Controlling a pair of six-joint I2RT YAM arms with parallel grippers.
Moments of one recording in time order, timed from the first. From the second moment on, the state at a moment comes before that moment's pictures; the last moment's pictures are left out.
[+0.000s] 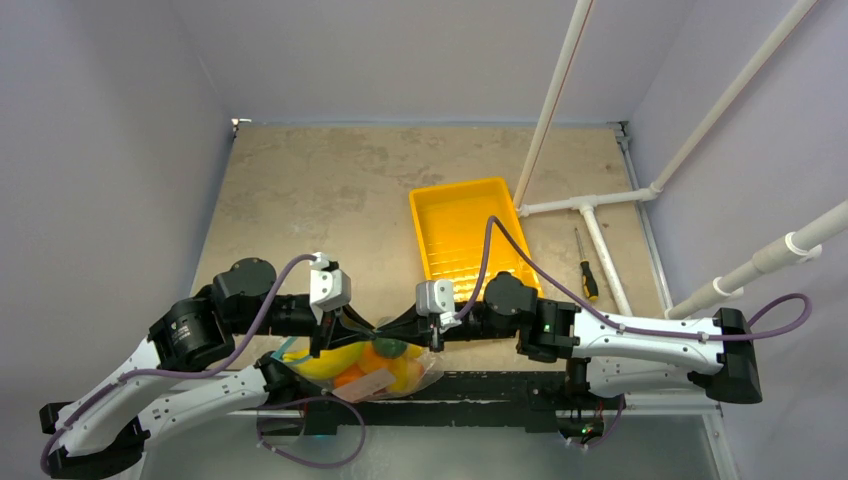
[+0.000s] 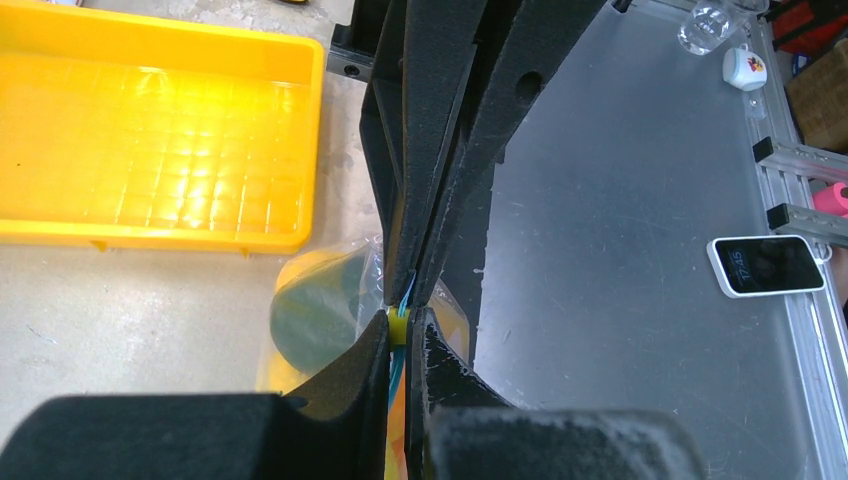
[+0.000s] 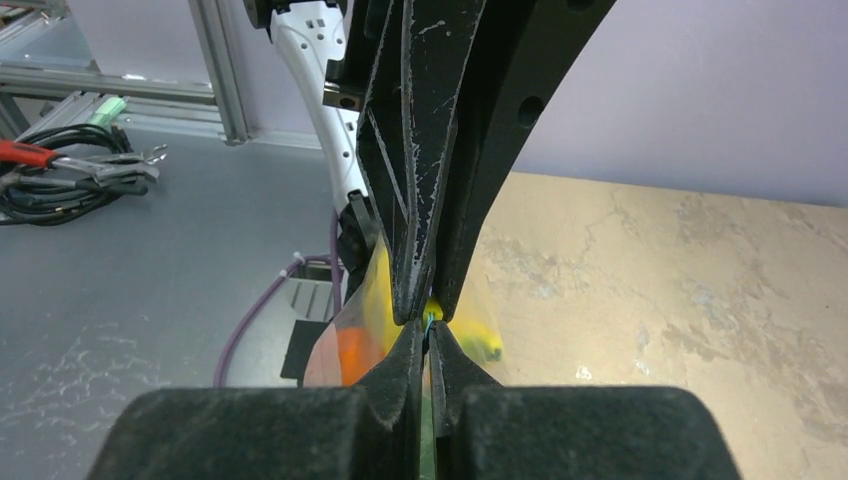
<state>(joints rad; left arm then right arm) -1.00 0.58 1.00 -0.76 0.46 -0.06 1.34 1.04 0.81 0.23 -0.24 -0.10</state>
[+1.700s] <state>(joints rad) -1.00 0.56 1.00 -0.78 0.42 -0.09 1.34 1.02 0.80 0.23 -0.20 -0.09</state>
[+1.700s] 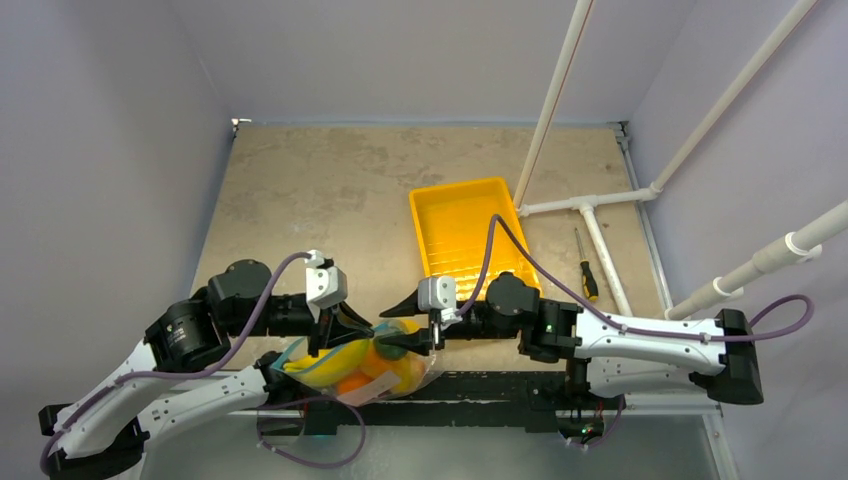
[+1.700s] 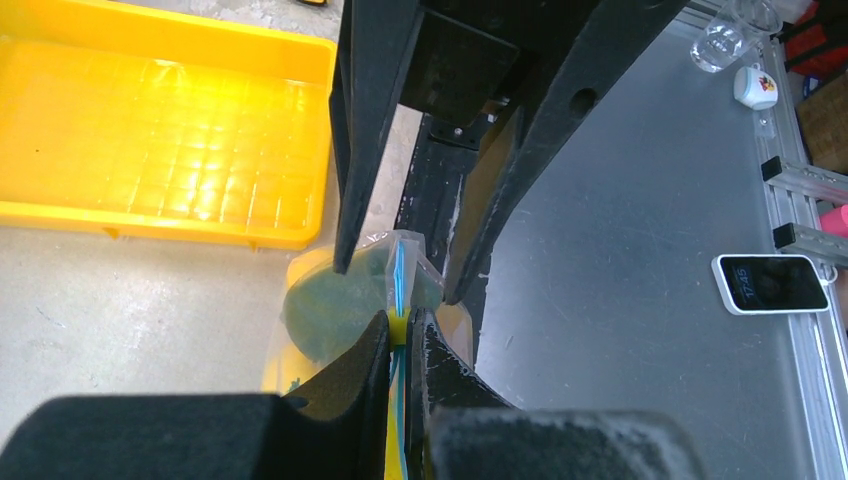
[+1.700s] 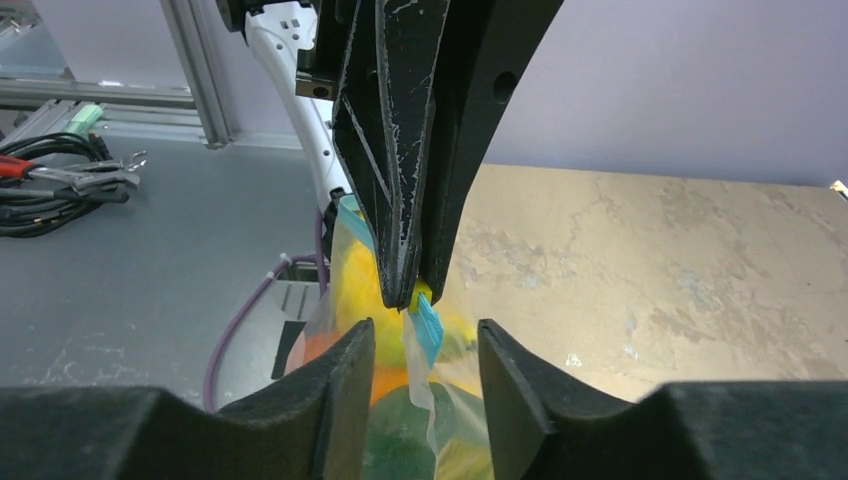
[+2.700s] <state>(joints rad) -1.00 0.57 1.00 -0.76 0.41 -0.09 1.35 1.02 0.81 0.22 -0.14 -0.08</state>
